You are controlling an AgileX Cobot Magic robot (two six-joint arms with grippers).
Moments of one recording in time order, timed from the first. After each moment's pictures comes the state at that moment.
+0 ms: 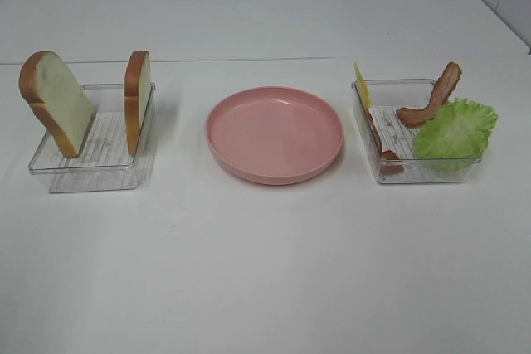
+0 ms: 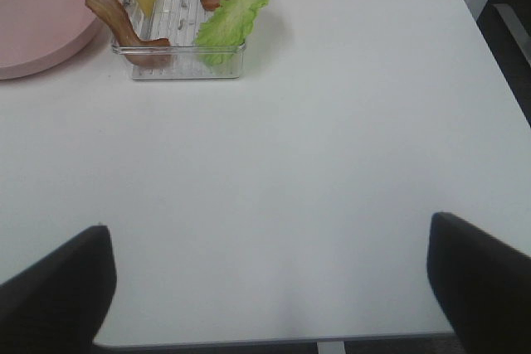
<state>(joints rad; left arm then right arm) 0.07 0.32 -0.67 -0.02 0.91 -0.06 0.06 0.00 -0.46 -0.06 1.11 0.03</state>
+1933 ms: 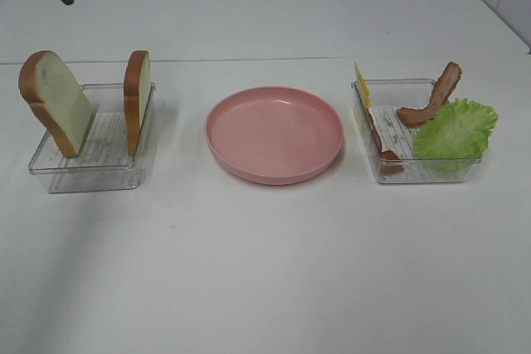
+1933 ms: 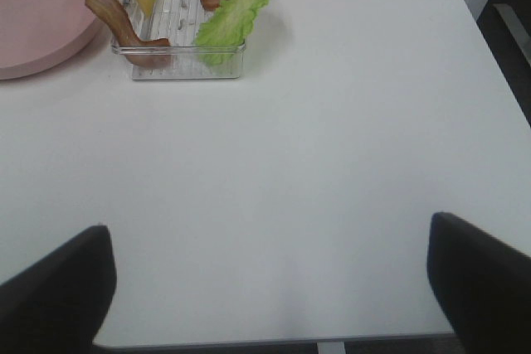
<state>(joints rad) -0.20 1.66 -1.60 -0.07 1.16 -0.26 0.06 0.00 -0.46 -0.06 1.11 0.03</state>
